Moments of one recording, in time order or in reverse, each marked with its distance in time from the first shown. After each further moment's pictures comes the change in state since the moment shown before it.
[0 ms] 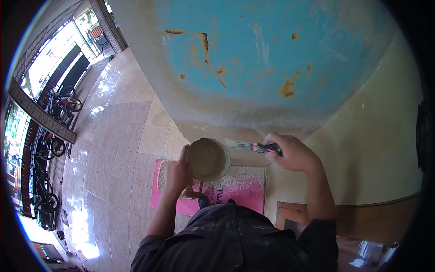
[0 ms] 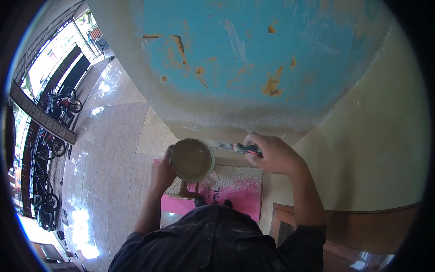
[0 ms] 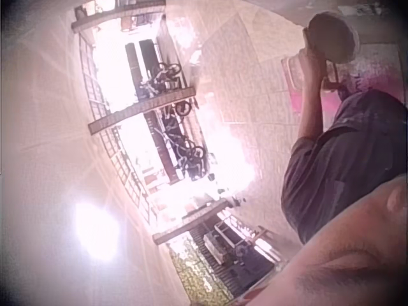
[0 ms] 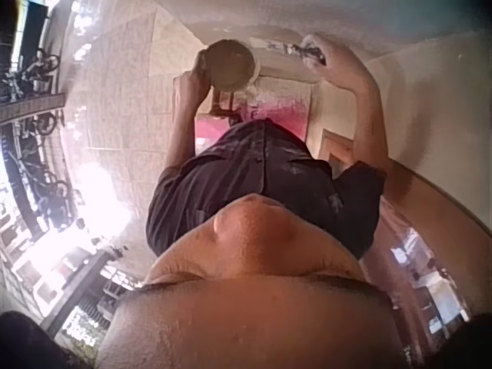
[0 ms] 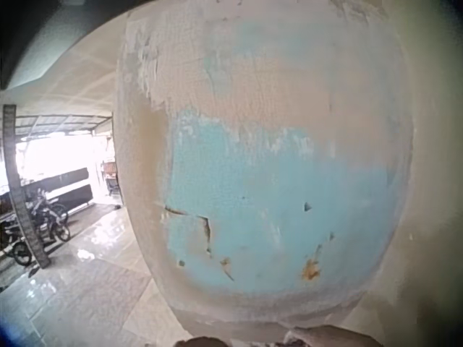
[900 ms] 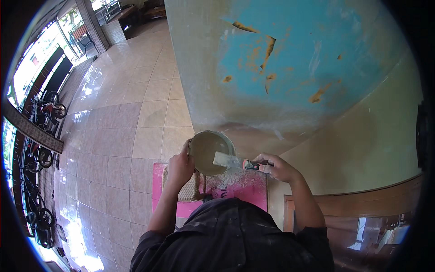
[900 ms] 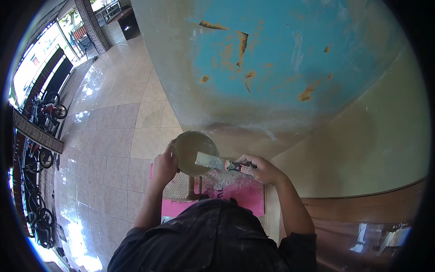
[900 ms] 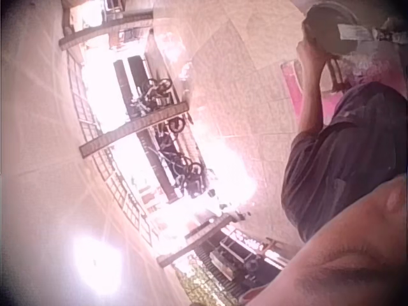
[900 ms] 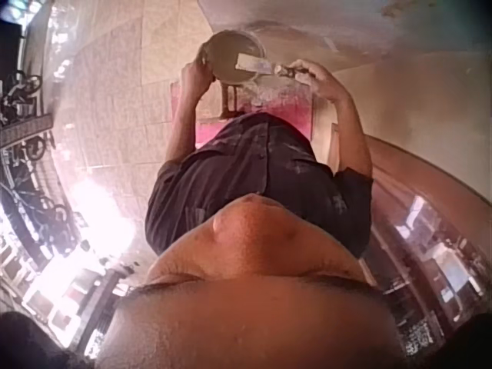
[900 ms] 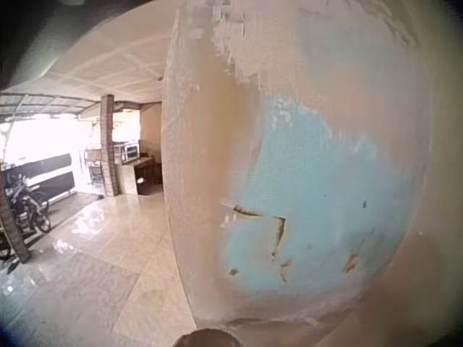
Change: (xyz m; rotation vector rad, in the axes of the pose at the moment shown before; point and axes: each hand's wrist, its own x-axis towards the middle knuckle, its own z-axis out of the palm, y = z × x) left_hand 0.069 -0.121 -0.018 -0.360 -0.135 -0.002; right_hand 0.067 -0.009 0.151 0.678 -0.094 0.192
